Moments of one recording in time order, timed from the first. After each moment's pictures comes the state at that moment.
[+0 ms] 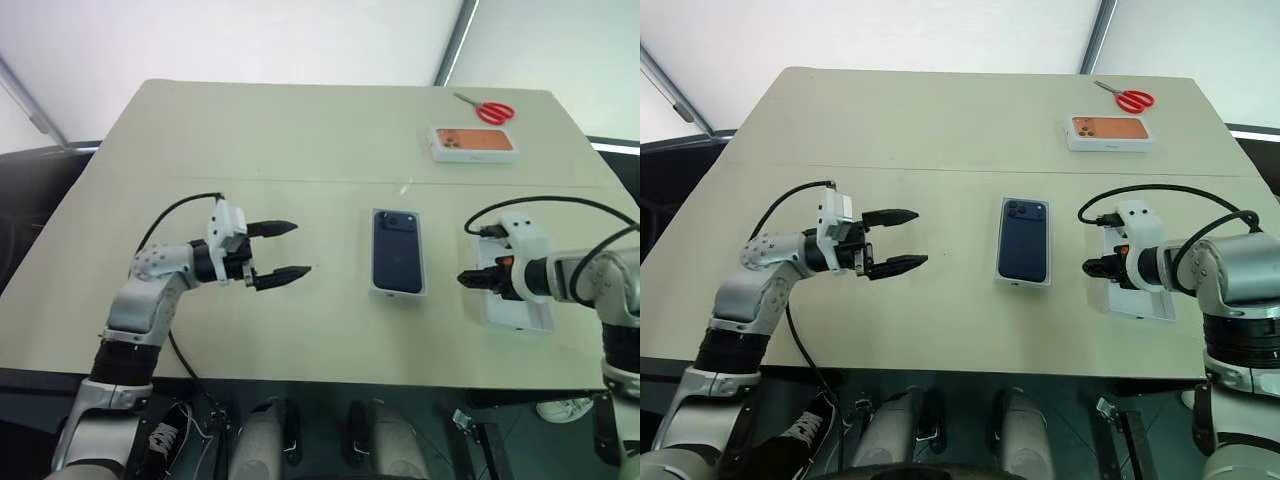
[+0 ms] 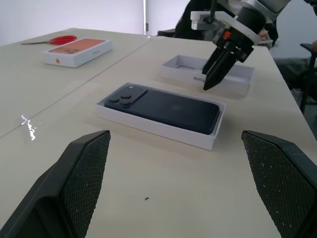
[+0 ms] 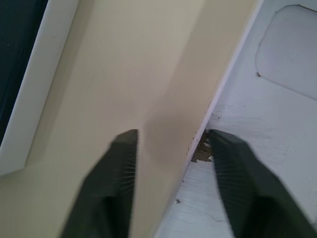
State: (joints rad) left arm -0.44 0.50 -0.02 0.02 -0.44 0.23 -1.15; right arm -0.52 -0.81 -0.16 -0.17 0.48 1.61 0.45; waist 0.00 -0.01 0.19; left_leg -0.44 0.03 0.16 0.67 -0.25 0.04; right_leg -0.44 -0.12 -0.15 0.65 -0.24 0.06
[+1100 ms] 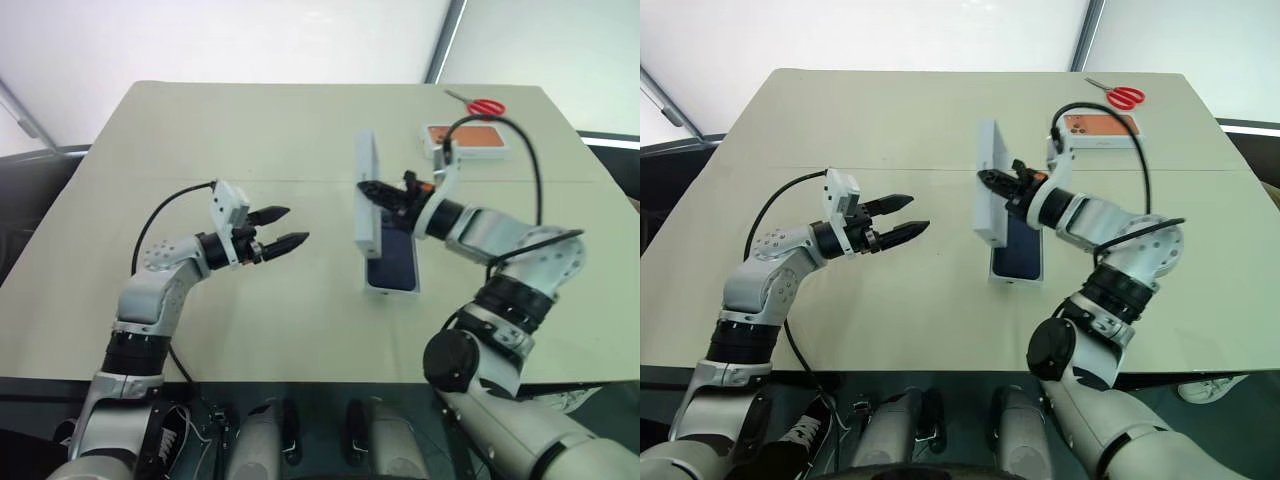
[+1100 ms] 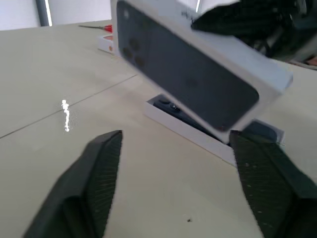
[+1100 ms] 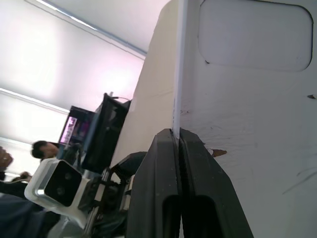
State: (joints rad) left arm -0.50 0.43 0.01 0.04 -0.46 0.39 -0.90; right arm -0.88 0.04 -0.80 -0.02 0.90 1.61 0.02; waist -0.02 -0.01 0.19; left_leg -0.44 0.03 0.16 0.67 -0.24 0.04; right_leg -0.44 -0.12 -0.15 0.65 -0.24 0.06
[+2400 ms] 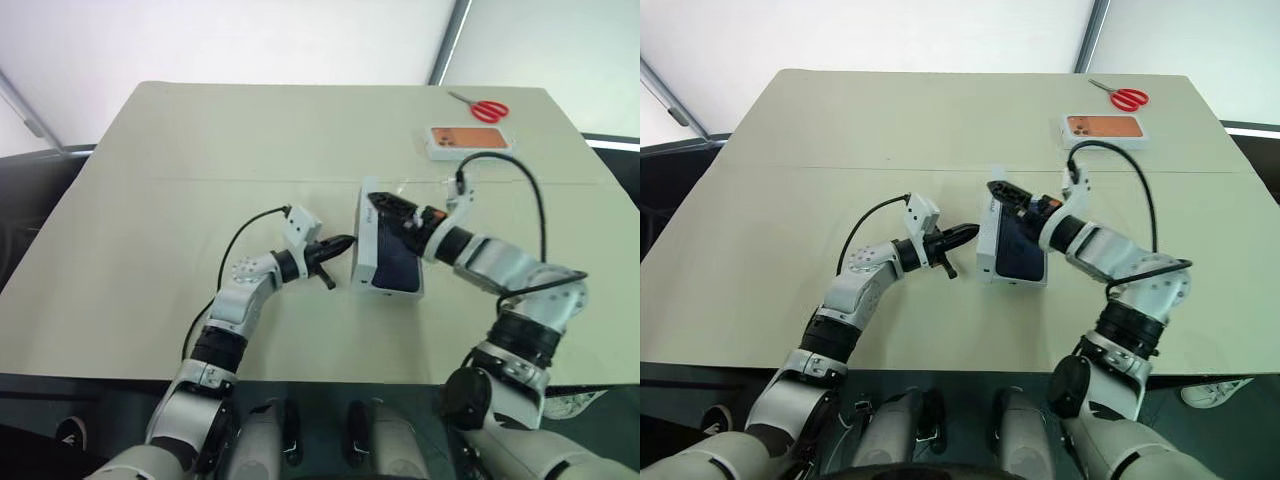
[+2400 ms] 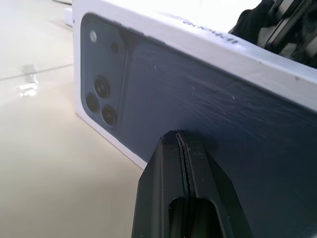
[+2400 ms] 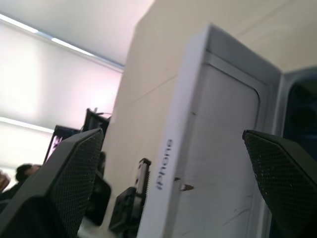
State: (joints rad) left arm -0.59 0.12 -0.14 0.40 -0.24 0.15 -0.80; right arm -0.67 -0.23 -0.66 -0.04 1.23 1.44 -0.01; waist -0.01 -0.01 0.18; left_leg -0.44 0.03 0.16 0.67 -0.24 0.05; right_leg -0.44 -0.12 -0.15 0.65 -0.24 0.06
